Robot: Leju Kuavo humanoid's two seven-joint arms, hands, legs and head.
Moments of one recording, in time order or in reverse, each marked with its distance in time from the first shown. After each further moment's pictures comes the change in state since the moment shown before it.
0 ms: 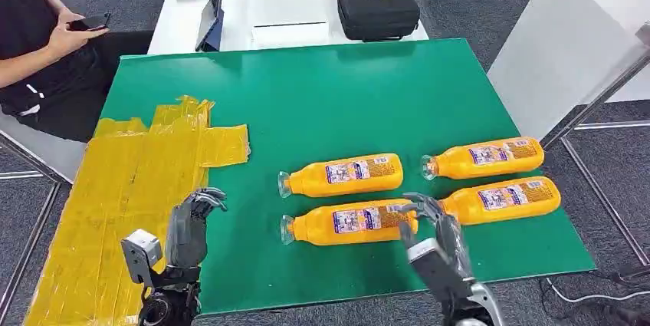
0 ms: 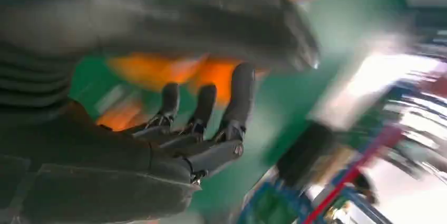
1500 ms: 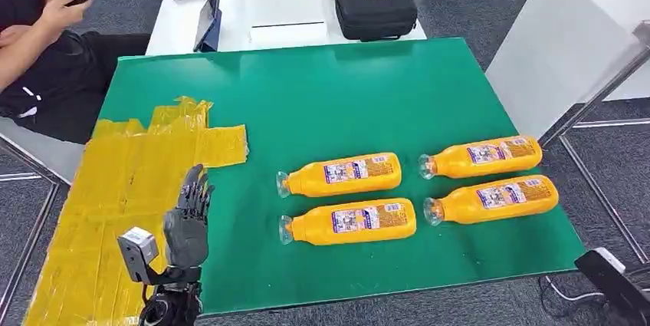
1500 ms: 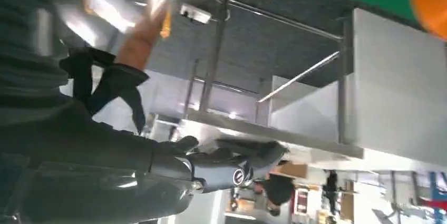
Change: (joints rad) left arm -0.001 -0.055 0.053 0.013 0.009 -0.059 0.023; right arm -0.096 -0.237 -0.821 0.097 0.421 0.234 -0.064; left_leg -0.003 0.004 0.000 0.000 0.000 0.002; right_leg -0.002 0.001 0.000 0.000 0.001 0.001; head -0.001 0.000
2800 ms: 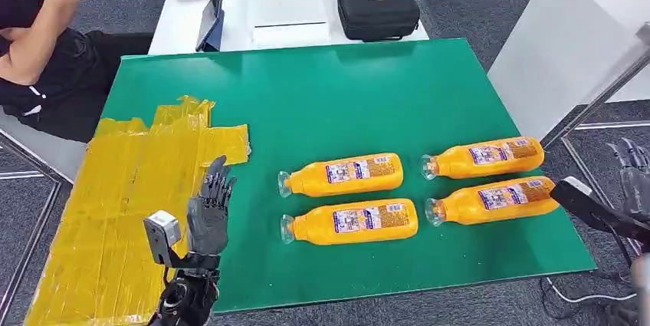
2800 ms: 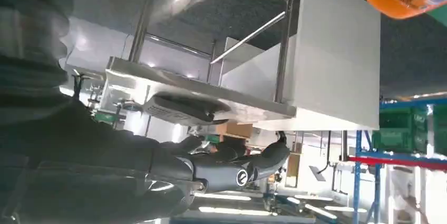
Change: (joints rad) left arm -0.103 0.003 -0.085 0.134 0.045 0.018 -0.012; right arm -0.324 -0.326 0.464 0.427 -0.111 -0.219 0.108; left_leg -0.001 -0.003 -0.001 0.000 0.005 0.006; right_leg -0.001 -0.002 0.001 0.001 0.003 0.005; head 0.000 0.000
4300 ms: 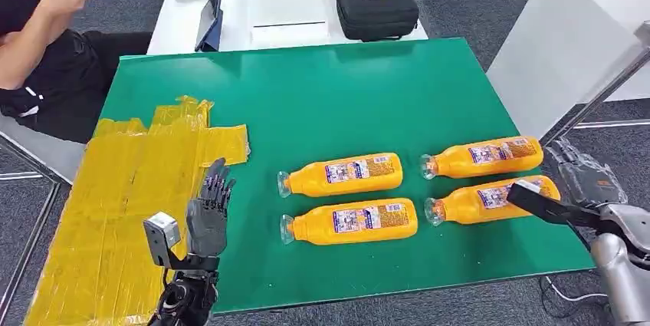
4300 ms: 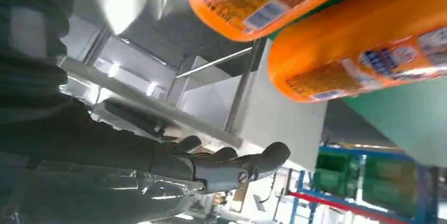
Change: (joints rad) left arm -0.001 0.009 -0.004 0.014 0.011 0.000 -0.009; right arm -0.109 -0.015 0.238 0.124 0.005 0.080 -0.026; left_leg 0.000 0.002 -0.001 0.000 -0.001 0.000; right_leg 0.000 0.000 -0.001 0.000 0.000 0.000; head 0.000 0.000
